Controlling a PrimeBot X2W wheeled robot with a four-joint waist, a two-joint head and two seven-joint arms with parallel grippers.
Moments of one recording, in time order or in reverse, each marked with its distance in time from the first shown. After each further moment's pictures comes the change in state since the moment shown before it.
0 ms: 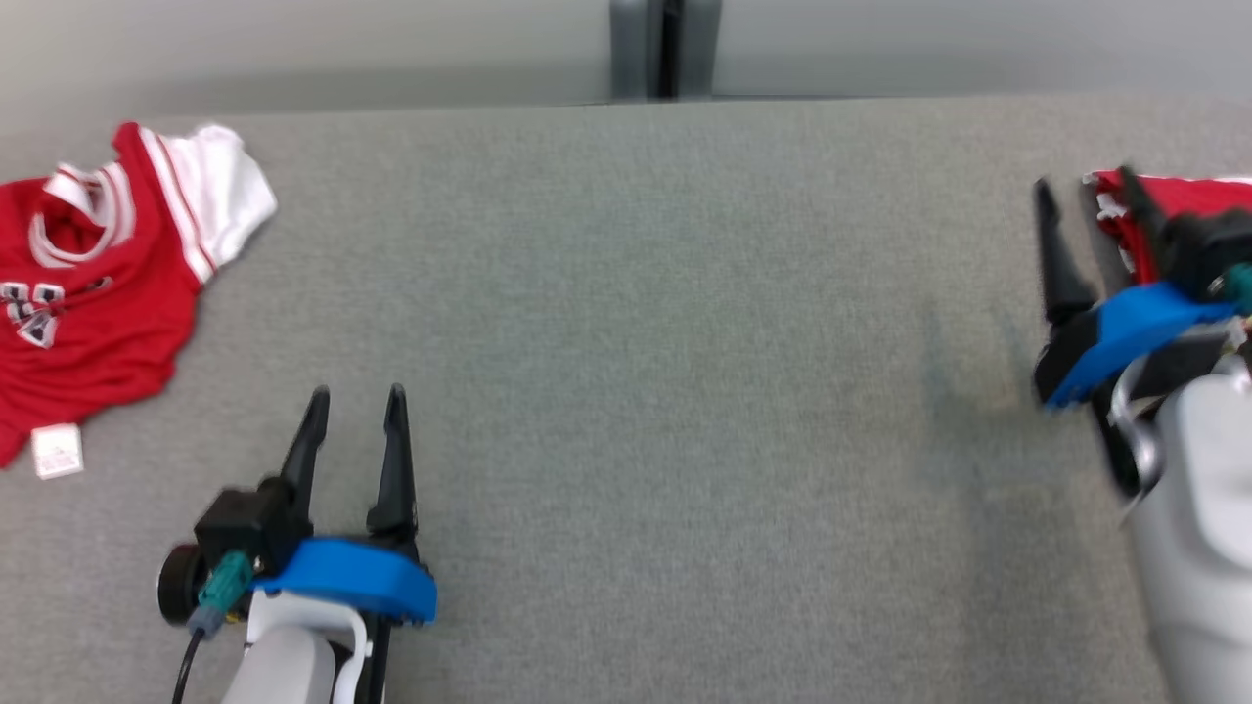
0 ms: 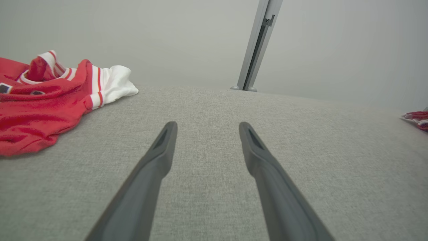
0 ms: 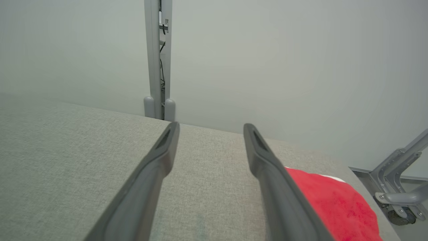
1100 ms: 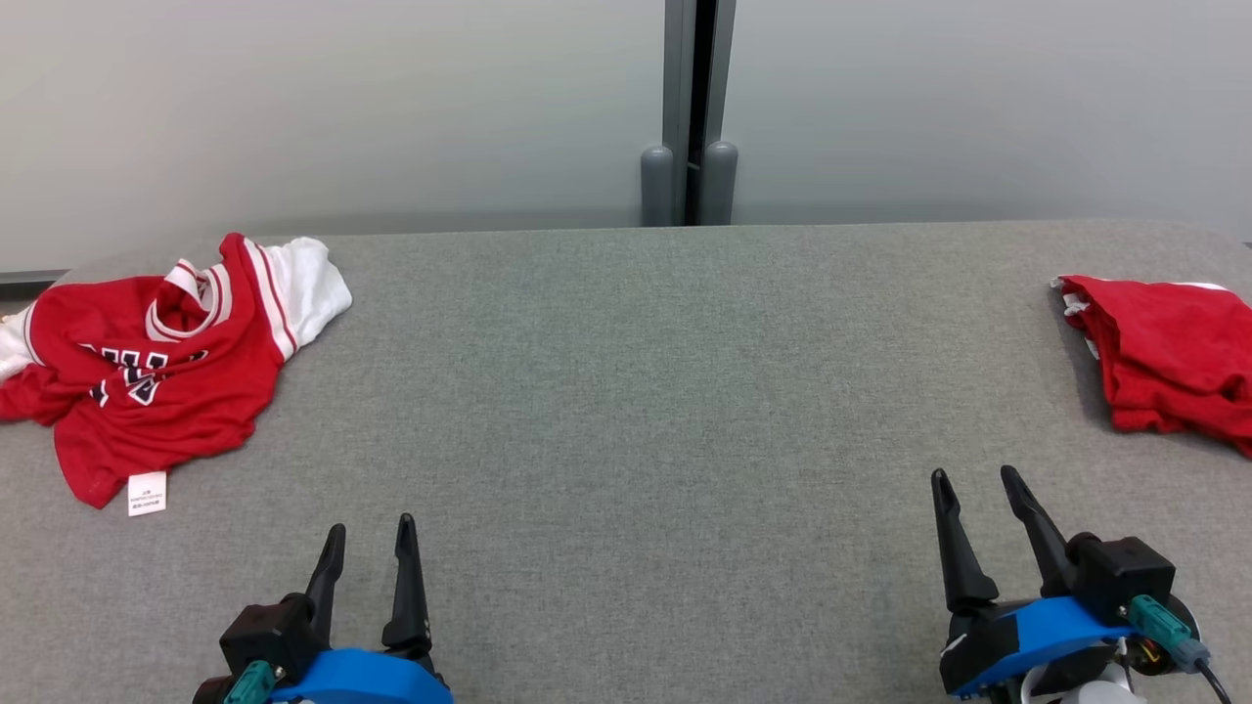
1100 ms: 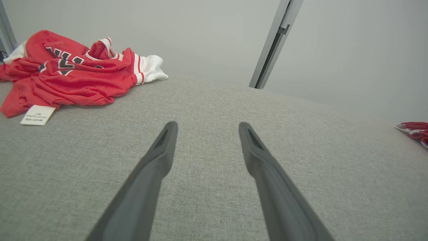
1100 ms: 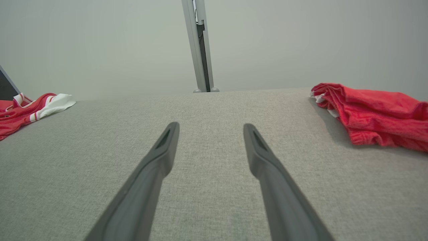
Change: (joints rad) left arm 0.183 -0.062 0.041 0.048 -0.031 0.006 -0.005; right arm 0.567 0.199 0.015 -0.263 0.110 0.000 -0.128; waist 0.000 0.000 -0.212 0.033
